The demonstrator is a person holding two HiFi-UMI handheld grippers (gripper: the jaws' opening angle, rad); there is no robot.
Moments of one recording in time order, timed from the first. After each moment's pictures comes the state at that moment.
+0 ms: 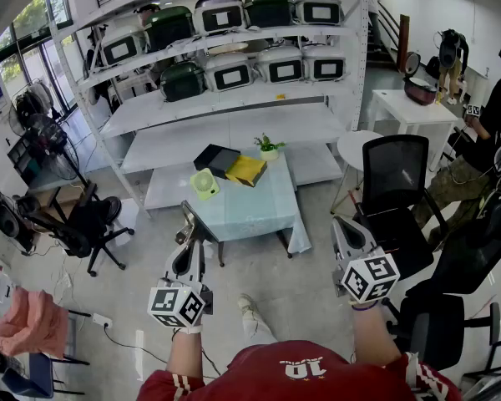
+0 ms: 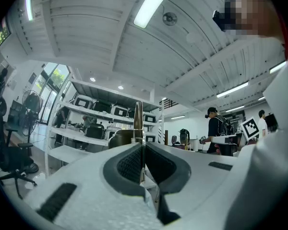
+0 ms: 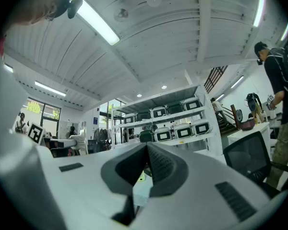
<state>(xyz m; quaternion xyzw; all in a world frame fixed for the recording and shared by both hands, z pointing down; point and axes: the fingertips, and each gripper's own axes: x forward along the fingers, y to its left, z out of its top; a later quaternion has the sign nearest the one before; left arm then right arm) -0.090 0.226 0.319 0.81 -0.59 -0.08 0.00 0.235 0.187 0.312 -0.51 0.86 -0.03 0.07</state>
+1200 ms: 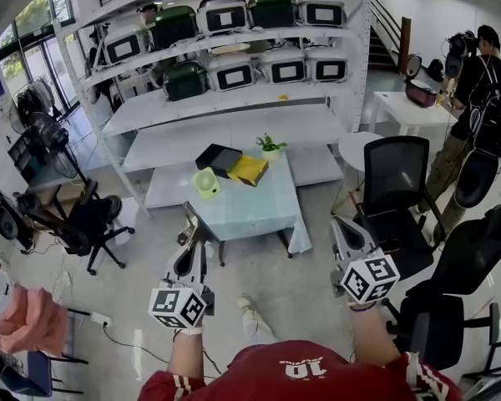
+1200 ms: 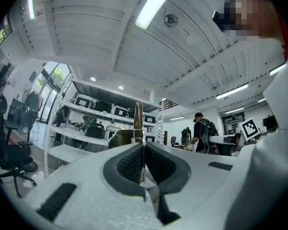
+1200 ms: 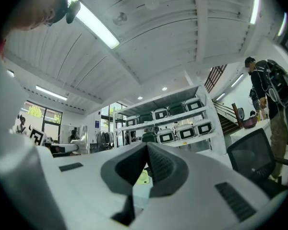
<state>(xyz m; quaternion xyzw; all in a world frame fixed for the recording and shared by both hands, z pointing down) -0.093 0.235 0.322 0.81 -0.58 -0.09 0.01 0.224 0.194 0.307 -0.50 0.86 -0.03 0.09</state>
